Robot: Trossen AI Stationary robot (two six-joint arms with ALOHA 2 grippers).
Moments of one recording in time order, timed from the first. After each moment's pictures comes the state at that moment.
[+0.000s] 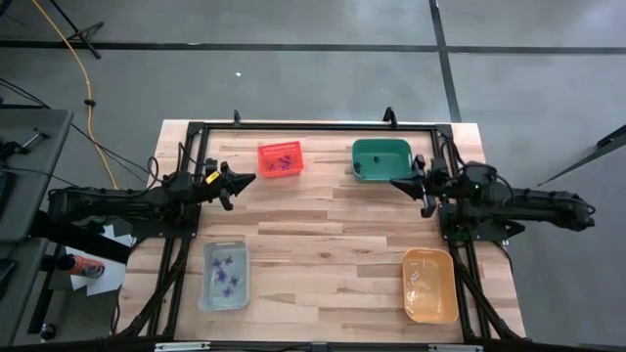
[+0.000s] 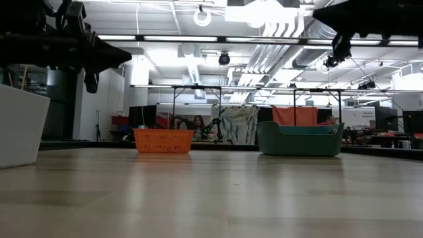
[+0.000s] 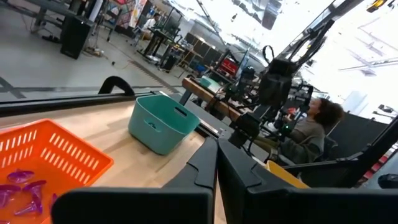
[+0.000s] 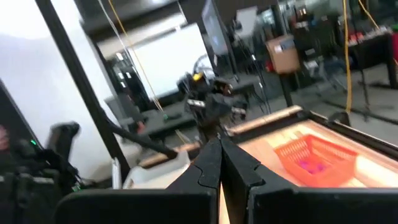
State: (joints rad) left arm 0.18 0.48 0.01 0.56 -0.14 -0.54; right arm -0.18 0.39 0.28 0.26 -0.13 0.35
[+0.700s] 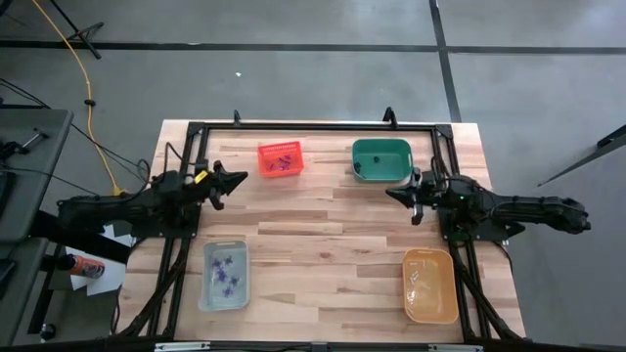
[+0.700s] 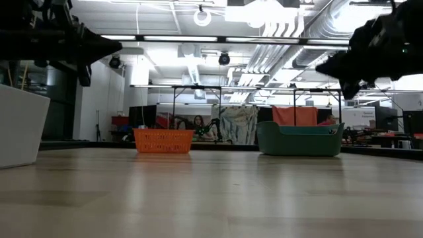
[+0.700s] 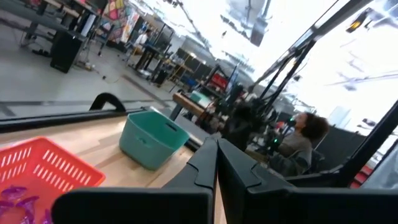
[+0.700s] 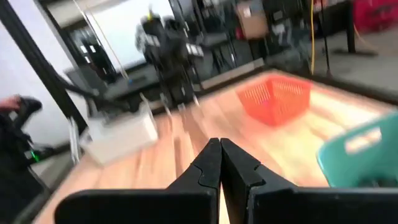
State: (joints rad) left arm 0.18 0.22 0.01 0.37 -0.14 -0.55; right arm -0.18 0.30 0.02 0.27 -0.04 0.33
